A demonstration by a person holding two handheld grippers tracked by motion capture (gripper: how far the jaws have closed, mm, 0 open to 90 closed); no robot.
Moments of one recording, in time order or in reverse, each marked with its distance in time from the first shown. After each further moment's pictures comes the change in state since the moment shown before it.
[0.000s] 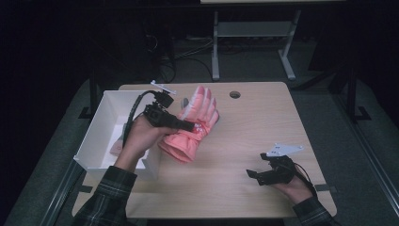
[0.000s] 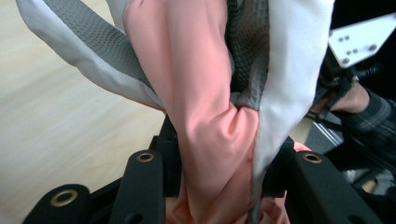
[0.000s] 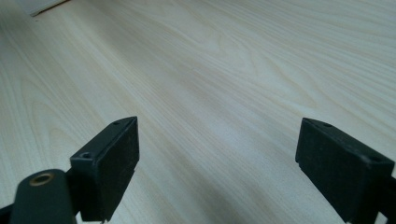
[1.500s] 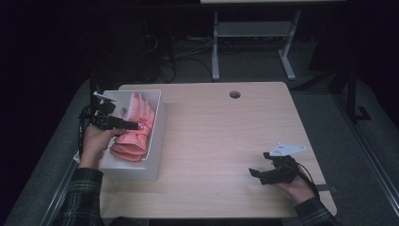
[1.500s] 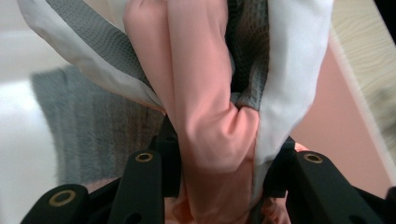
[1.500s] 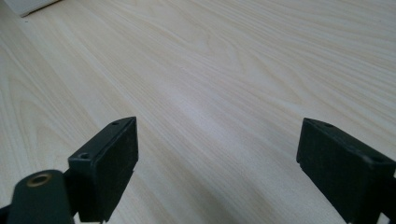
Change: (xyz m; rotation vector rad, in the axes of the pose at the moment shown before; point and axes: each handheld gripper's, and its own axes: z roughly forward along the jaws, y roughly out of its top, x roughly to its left) left arm 0.150 -0.098 -0.054 -0.042 0.250 -0.377; right arm -0.007 -0.004 -0.003 -0.010 -0.020 0.001
